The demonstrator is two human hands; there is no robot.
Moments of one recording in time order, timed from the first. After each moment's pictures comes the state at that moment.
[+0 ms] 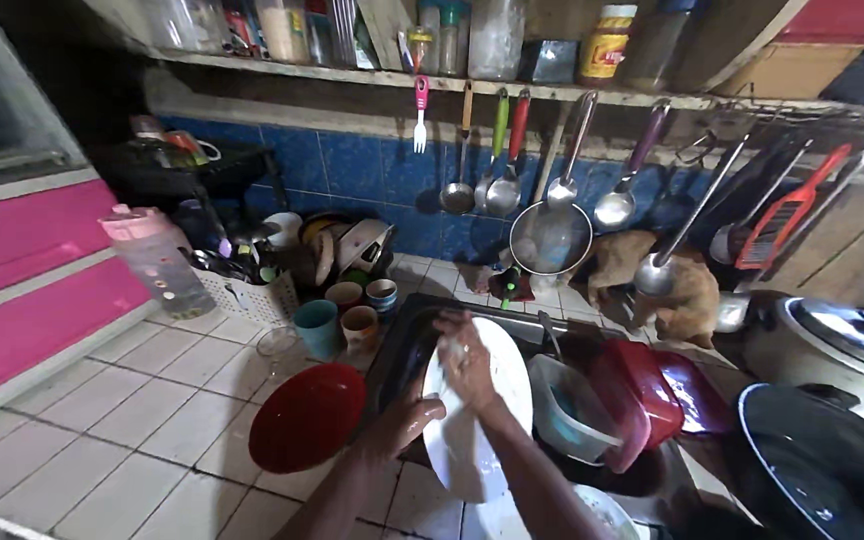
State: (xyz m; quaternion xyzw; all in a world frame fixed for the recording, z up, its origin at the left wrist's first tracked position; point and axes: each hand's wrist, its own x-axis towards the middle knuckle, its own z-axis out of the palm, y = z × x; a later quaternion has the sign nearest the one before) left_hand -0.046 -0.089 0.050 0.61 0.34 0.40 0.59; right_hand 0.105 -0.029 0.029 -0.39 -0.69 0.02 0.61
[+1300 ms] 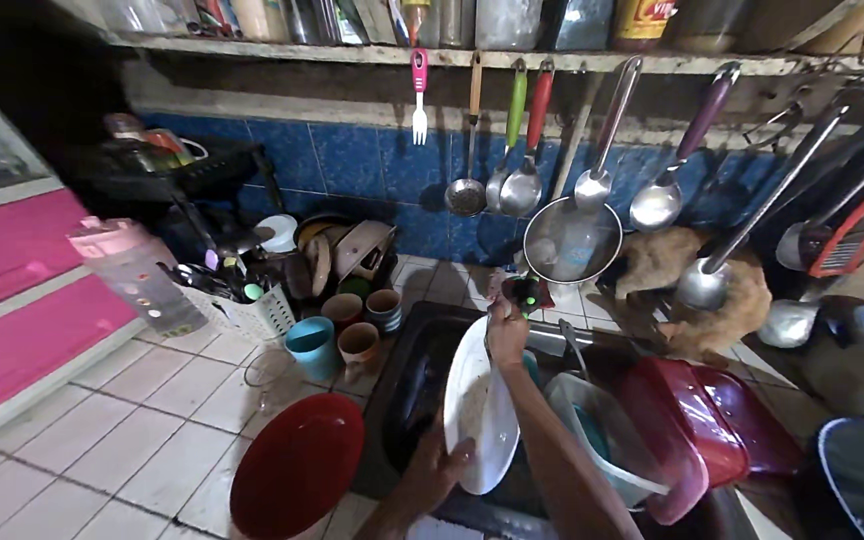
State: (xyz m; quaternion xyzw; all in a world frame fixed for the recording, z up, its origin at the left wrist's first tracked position) left_hand -0.026 -0.069 0.001 0.64 0.42 0.38 0.51; right_hand 0.145 0.068 0.041 -0.65 -0.50 0.10 0.56
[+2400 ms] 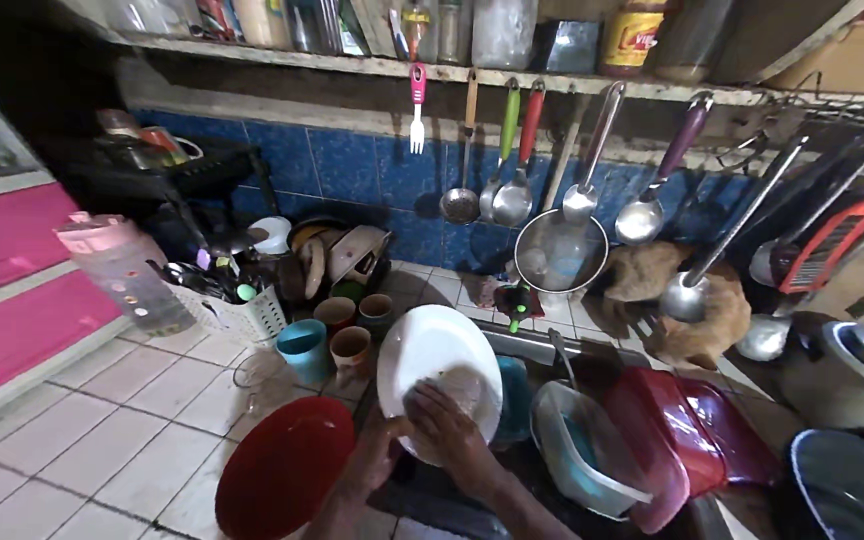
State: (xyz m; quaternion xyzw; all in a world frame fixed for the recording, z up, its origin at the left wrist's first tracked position) left_hand -0.051 -0.039 0.003 0.38 0.44 0.51 0.63; right_hand 0.109 -0.029 -0.040 -0.37 -0.80 0.08 0.47
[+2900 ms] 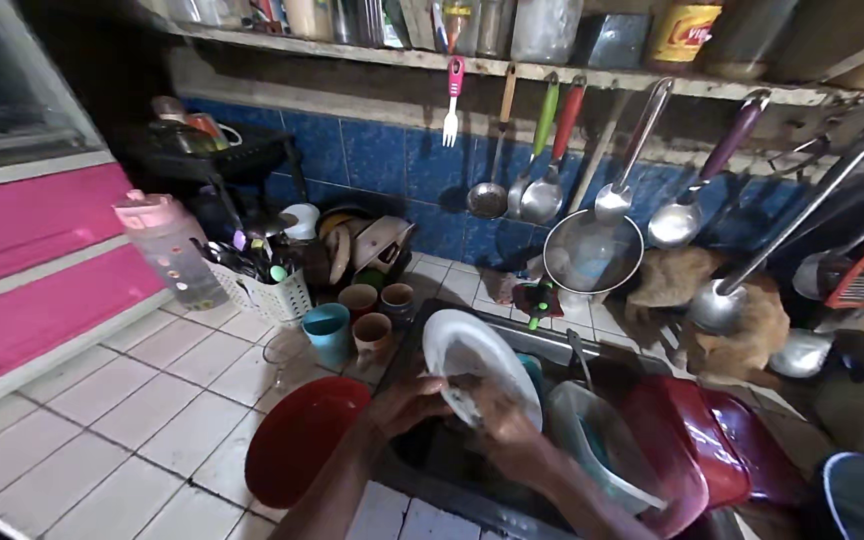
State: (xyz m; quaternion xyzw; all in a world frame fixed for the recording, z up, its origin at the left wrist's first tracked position) left_hand -0.065 0.000 0.016 0.45 0.24 0.45 0.73; right_hand 0.142 -0.056 0.030 -0.39 -0.84 0.11 0.35
